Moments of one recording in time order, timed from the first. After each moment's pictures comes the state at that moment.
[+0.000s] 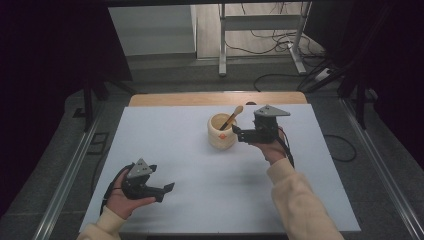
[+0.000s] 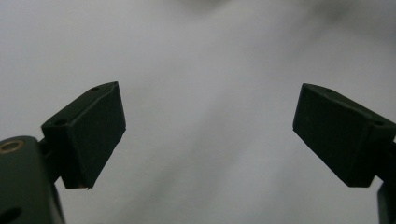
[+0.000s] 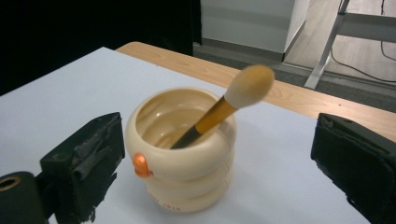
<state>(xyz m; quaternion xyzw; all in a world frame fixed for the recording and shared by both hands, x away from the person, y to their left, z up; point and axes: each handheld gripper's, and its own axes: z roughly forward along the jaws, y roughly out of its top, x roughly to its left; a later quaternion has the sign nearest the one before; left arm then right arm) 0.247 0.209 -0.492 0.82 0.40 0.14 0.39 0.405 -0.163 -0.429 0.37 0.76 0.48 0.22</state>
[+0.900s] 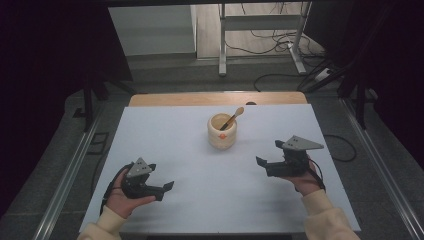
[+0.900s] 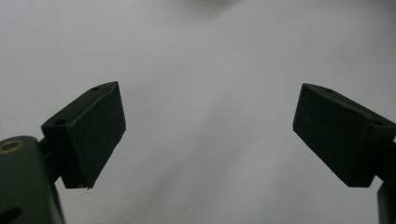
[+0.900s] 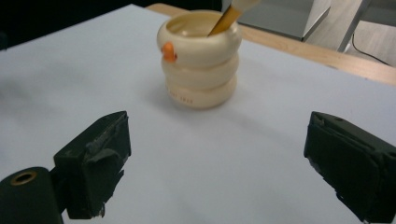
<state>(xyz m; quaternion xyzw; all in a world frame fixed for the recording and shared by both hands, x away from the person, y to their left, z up) 0.249 0.210 -0.491 0.82 0.40 0.15 0.39 0.325 -0.239 -0.450 0.34 0.80 0.47 0.19</state>
